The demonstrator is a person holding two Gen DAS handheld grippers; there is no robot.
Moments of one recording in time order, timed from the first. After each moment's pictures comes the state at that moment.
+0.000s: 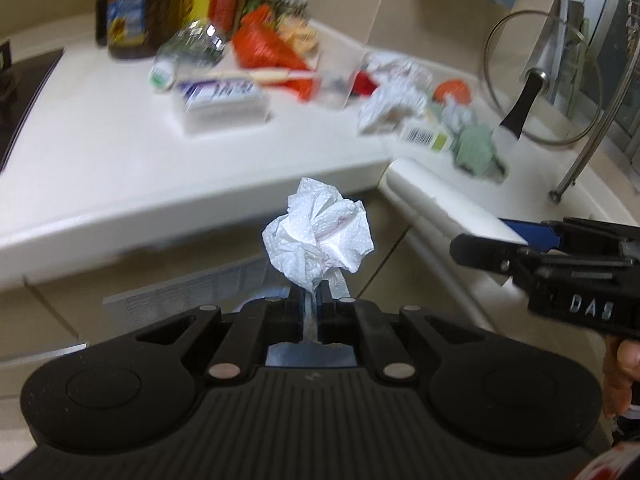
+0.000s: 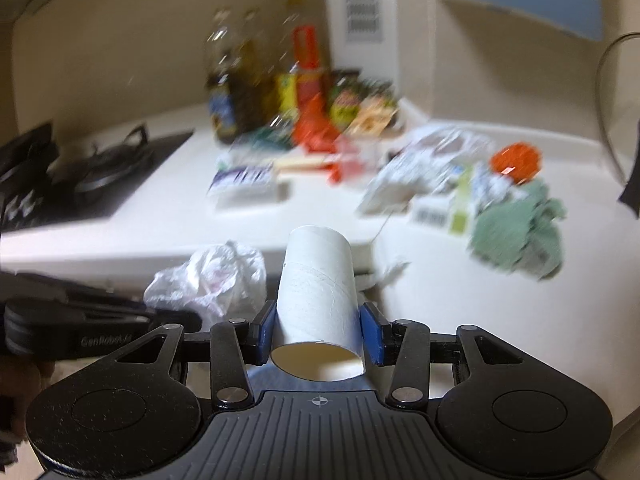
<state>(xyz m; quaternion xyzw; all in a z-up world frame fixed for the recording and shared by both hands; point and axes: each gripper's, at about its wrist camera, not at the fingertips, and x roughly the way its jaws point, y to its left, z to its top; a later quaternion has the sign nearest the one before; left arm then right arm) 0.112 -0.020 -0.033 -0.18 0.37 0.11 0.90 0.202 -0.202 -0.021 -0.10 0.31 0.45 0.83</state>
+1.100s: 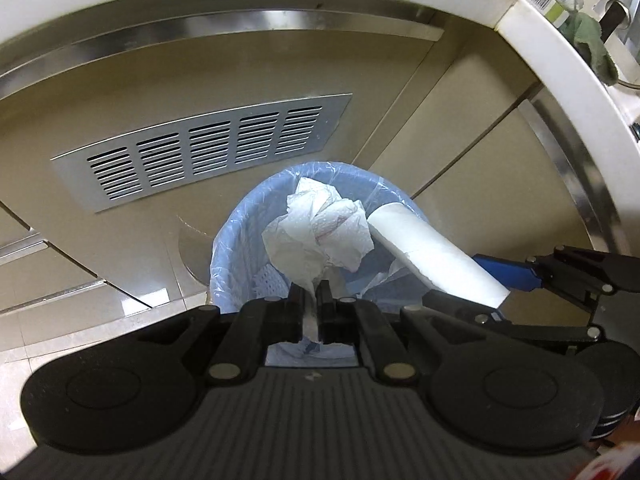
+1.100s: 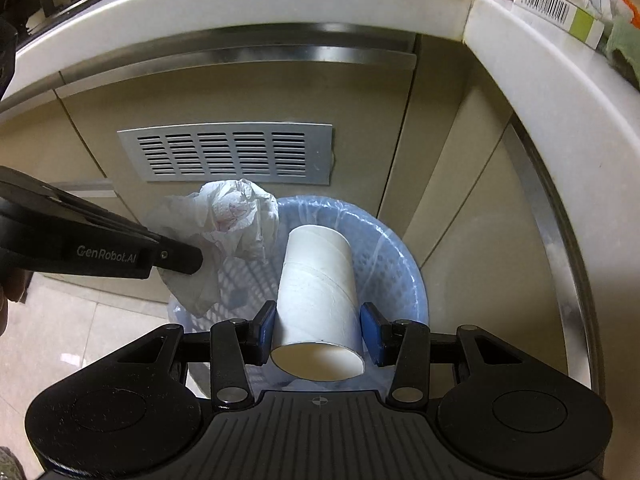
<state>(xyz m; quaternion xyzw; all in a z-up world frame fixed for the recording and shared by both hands) 0.147 0.006 -0.164 -0.23 0.50 0.11 0.83 0.212 -0.154 -0.172 -0.21 0.43 0.42 0.77</state>
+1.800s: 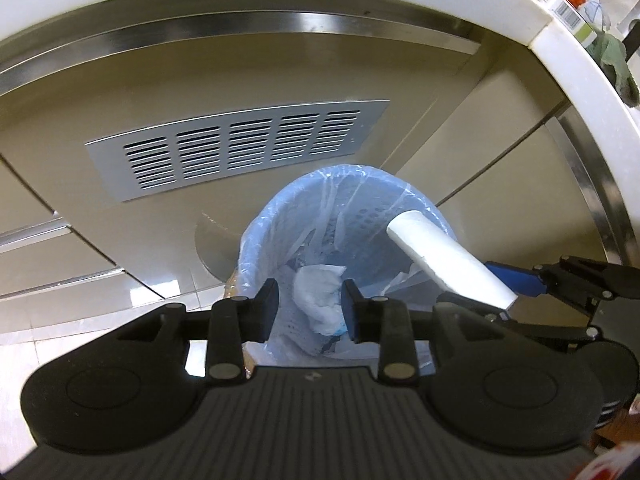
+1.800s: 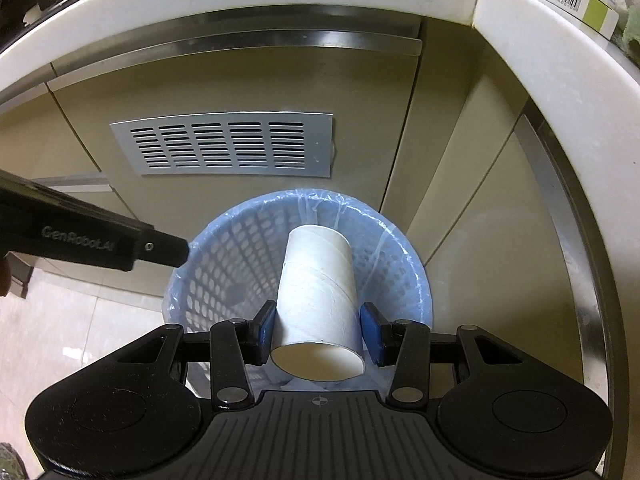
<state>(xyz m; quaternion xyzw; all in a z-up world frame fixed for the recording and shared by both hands) 0.134 0.018 -0.161 -0.25 0.50 0.15 0.82 0.218 -0.142 -0.183 -0.22 0.44 0.43 0.76</state>
